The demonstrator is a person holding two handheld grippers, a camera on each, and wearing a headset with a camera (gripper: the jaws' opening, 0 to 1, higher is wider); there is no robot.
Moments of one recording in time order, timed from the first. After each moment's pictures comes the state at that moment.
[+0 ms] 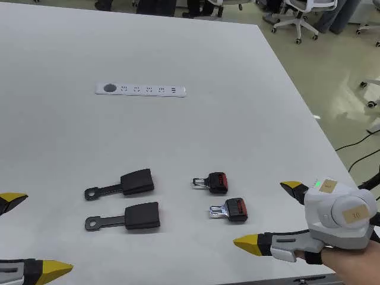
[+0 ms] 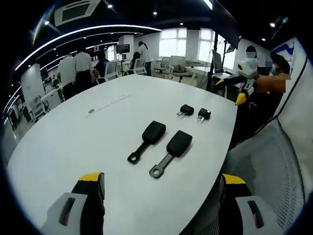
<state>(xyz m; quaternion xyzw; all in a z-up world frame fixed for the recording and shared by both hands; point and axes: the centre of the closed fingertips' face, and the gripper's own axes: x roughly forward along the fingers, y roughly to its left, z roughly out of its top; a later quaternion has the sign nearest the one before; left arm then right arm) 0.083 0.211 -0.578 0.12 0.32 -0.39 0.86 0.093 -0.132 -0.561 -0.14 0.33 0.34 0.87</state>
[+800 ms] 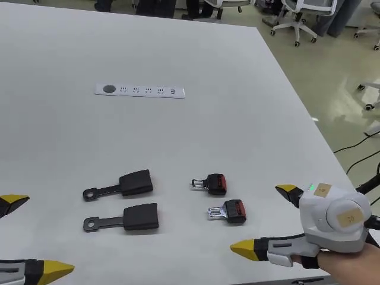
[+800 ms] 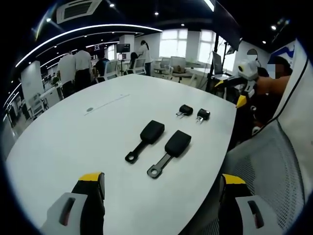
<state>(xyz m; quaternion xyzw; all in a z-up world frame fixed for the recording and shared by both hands) 0.085 0.205 -0.578 0.11 0.32 -0.39 0.85 0.095 -0.130 -0.566 -0.15 0.33 0.35 0.86</state>
